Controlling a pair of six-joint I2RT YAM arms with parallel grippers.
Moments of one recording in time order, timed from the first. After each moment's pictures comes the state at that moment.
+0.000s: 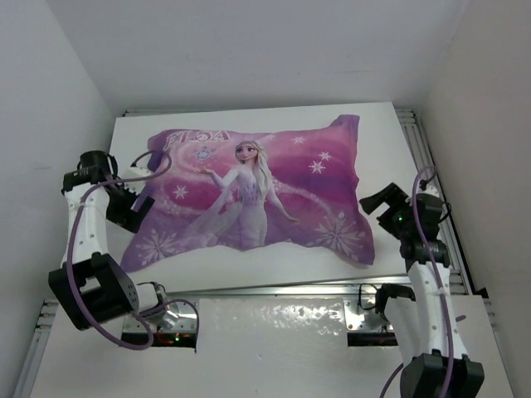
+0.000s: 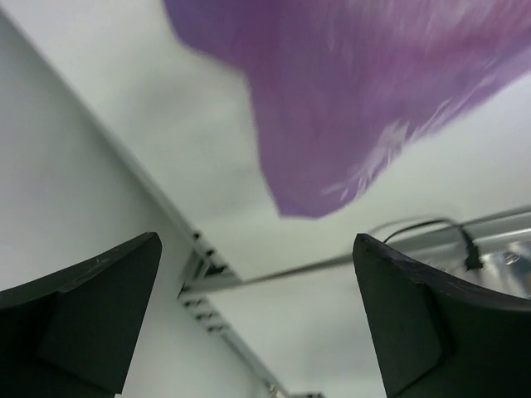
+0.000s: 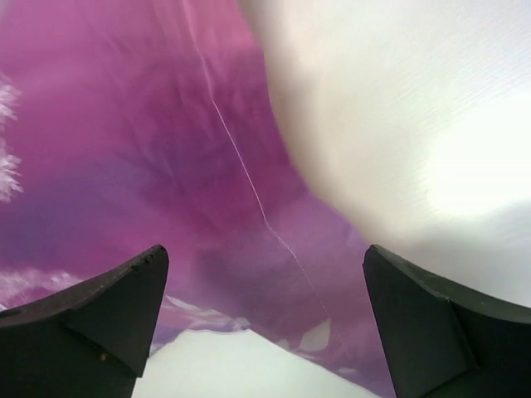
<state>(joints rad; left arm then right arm) 0.39 1.28 1.12 -1.13 0.08 0.82 -0.19 0.69 0.42 -0.32 -0.26 0.62</state>
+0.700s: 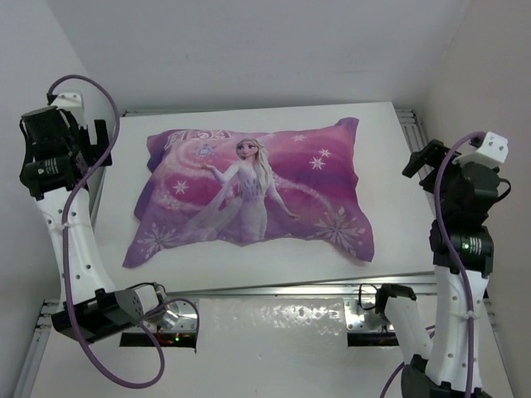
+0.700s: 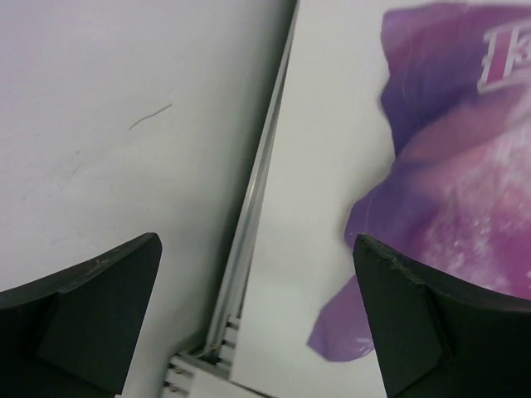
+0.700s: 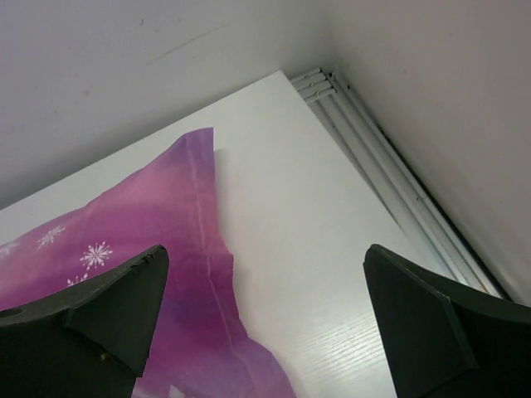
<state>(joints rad) 0.42 1.20 1.54 -0.91 -0.07 0.32 -0.19 0.74 1.07 -0.53 0.12 0.25</state>
